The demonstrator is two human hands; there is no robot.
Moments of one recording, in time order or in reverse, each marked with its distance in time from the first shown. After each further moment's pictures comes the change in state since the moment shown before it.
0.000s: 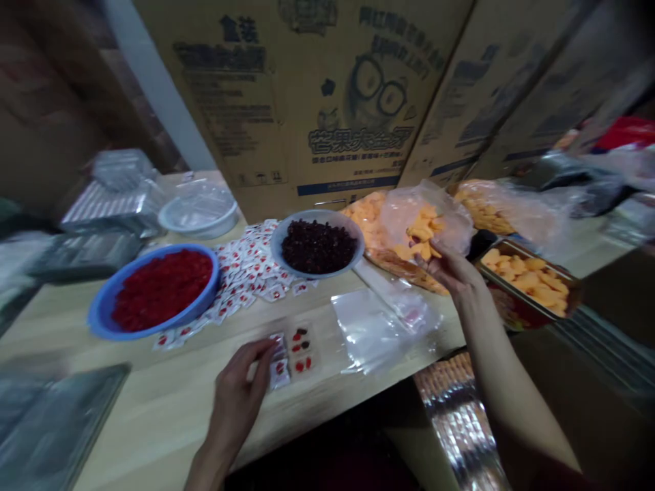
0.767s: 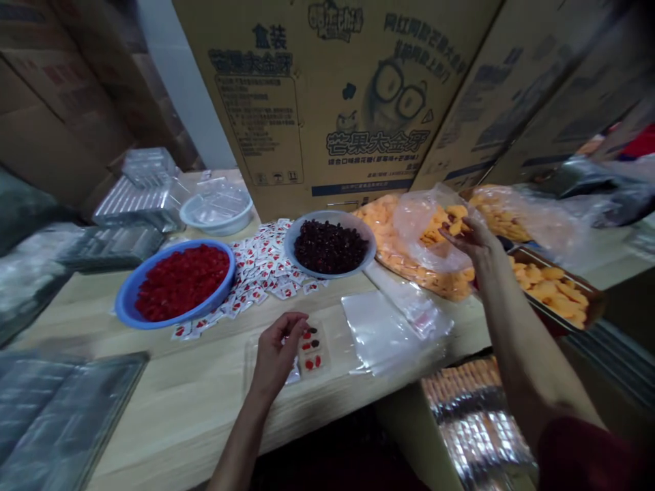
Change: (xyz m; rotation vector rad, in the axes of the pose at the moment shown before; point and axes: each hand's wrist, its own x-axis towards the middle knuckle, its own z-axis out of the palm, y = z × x) left_hand 0.040 0.009 0.033 -0.508 -0.087 -0.233; right_hand 0.089 -0.044 -0.027 -0.348 0.094 -0.321
